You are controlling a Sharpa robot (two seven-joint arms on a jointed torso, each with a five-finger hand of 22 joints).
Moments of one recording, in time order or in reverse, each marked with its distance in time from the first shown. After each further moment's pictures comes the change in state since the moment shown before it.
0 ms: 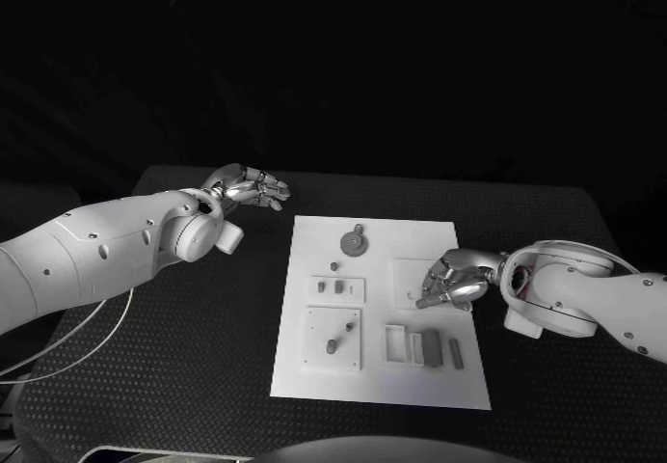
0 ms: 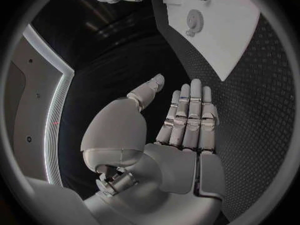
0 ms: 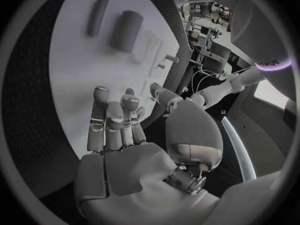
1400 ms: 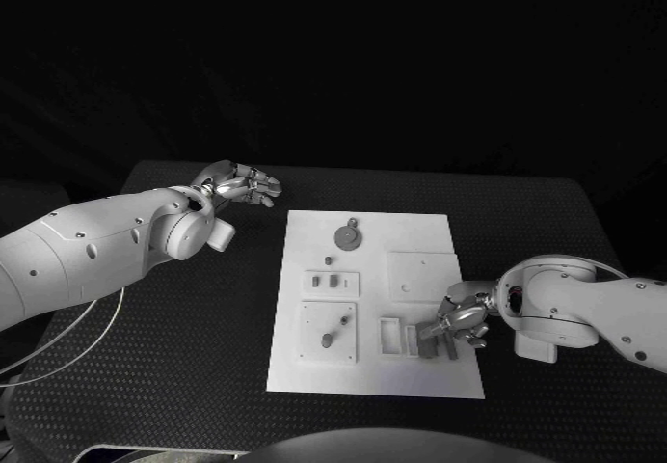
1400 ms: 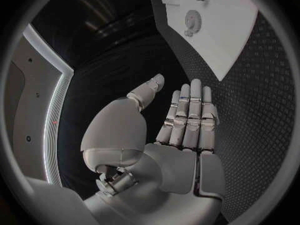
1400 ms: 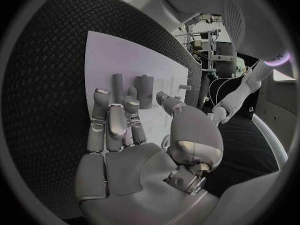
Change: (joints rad) left arm -0.005 0.000 0.000 -0.006 0.002 0.003 -0.002; left_hand 0.000 0.000 -0.003 0.003 0.000 0.000 0.000 0.000 -0.001 0.000 0.000 0.000 0.000 0.000 0.000 -0.004 0.005 0.000 0.000 0.000 0.000 -0.002; right arm -0.021 -0.019 -0.041 0.057 0.116 0.153 -0.266; right_hand -0.125 -0.011 0.005 0.090 0.000 0.043 -0.021 -0.050 0.016 -0.008 -0.024 0.054 0.014 0.070 -0.015 0.064 0.097 -0.008 0.008 -0.031 0.060 0.000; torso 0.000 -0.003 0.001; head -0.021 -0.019
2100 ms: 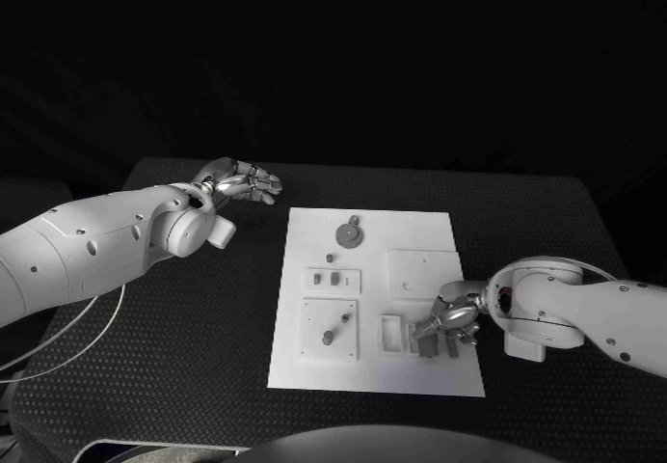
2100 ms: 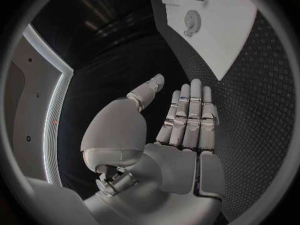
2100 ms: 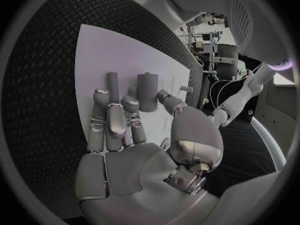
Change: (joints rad) left arm 0.000 -0.004 0.000 0.002 0.001 0.001 -0.002; left_hand 0.000 0.000 0.000 0.000 0.000 0.000 0.000 0.000 0.000 0.000 0.000 0.000 0.000 0.004 0.004 0.000 0.002 0.000 0.000 0.000 0.000 -0.001; right arm -0.018 0.038 0.002 -0.018 -0.032 -0.028 0.003; right_hand 0.009 0.046 -0.007 -0.093 0.000 0.003 0.016 -0.018 -0.024 -0.008 0.008 0.000 -0.004 -0.020 0.008 0.000 -0.020 -0.008 -0.014 0.003 0.012 0.000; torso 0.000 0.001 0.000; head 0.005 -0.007
